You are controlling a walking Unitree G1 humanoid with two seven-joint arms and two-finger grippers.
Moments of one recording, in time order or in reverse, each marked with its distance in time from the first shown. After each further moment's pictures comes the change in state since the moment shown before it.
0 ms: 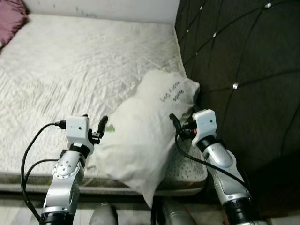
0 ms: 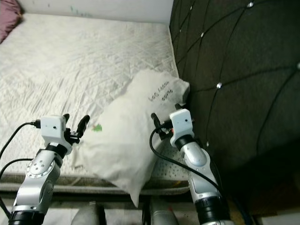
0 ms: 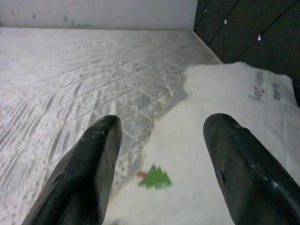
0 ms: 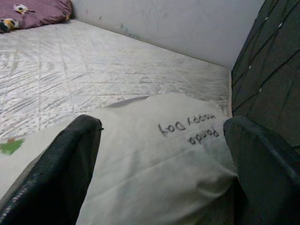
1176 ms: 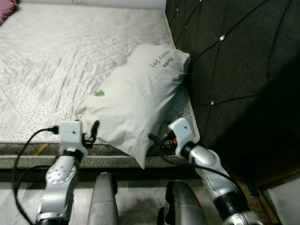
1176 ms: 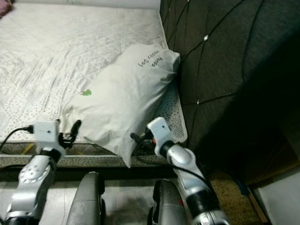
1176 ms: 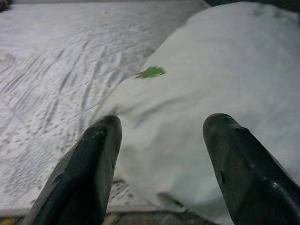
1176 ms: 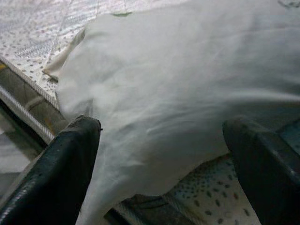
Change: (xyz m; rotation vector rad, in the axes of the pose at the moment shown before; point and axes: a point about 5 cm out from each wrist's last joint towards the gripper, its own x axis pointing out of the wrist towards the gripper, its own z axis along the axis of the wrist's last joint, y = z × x) left arm -0.015 0.017 -0.008 0.042 0.053 0.102; right arm 0.017 0.042 -0.025 0.038 0.191 0.350
